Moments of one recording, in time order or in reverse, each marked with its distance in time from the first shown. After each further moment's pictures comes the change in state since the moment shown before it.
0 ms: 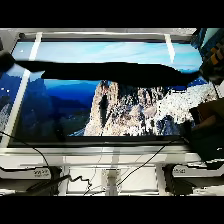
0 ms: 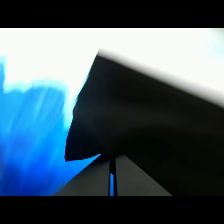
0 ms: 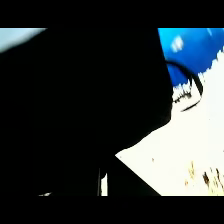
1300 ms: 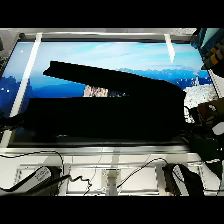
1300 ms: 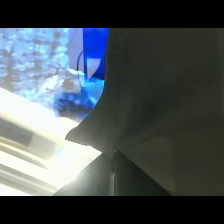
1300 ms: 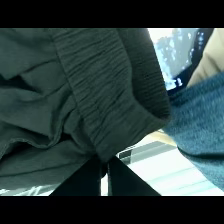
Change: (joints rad) left arm 0.201 0.359 -0.688 0.328 -0.070 0.066; right arm 0.000 0.785 -0.956 -0.305 0.011 -0.032
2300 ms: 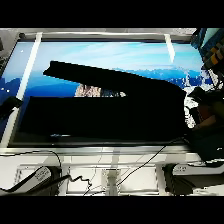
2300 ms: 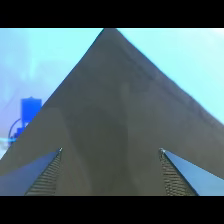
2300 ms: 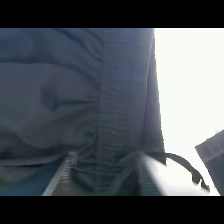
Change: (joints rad) left arm 0.002 0.006 0.109 -0.332 0.103 0.005; right arm -0.161 -0.876 0.782 0.448 0.037 -0.240
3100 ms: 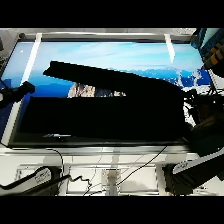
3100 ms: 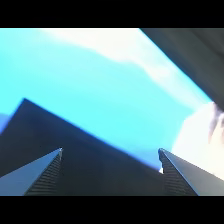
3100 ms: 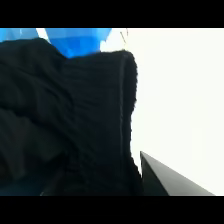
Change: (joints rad) left arm -0.284 -0.117 0.054 -0.026 0.318 -0.071; right arm -0.024 -0.328 0.079 0.276 -0.041 -0.128
